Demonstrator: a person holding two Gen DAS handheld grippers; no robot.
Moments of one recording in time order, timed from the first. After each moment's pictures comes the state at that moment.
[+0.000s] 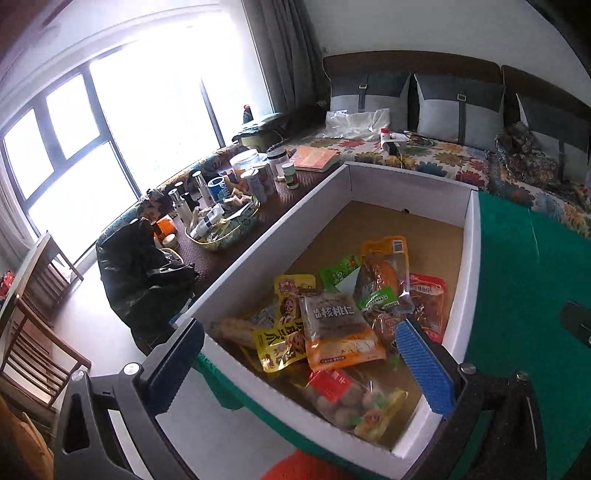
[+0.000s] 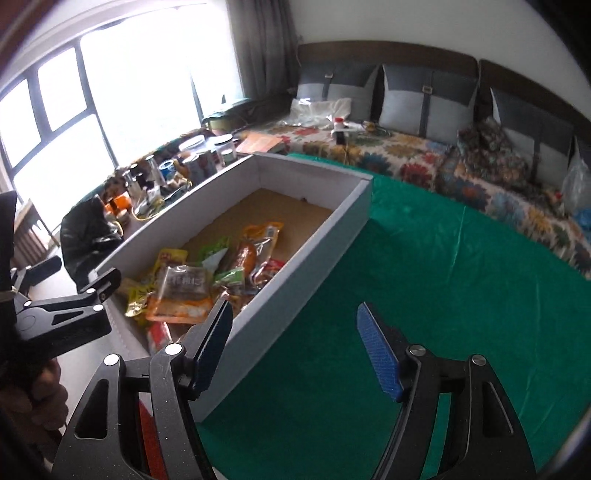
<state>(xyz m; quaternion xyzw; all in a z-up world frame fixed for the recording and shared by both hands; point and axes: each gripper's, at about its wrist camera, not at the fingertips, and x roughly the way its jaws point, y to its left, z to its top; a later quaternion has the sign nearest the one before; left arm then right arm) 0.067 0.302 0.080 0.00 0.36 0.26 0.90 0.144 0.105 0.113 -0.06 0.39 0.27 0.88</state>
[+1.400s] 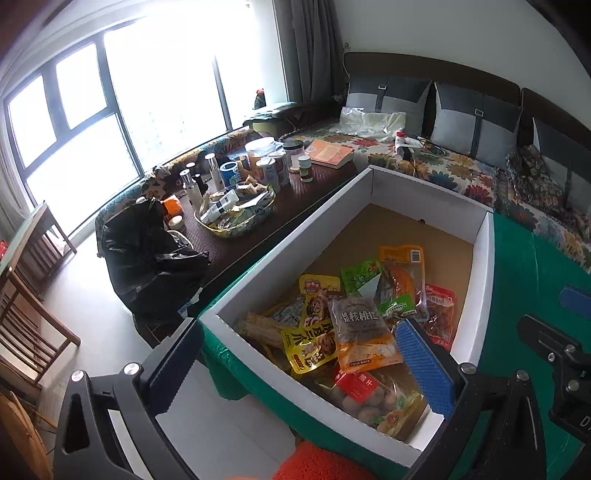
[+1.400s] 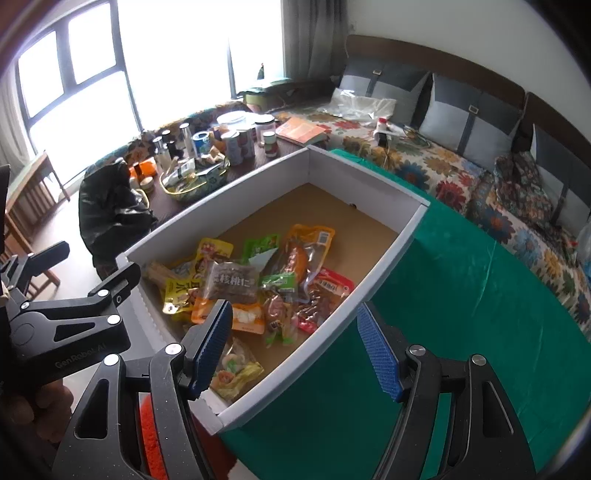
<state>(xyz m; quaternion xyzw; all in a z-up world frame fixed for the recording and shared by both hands) 0.055 0.358 0.101 -0.06 0.36 0.26 0.89 0.133 0.194 0.135 -0.14 0.41 0.31 0.85</state>
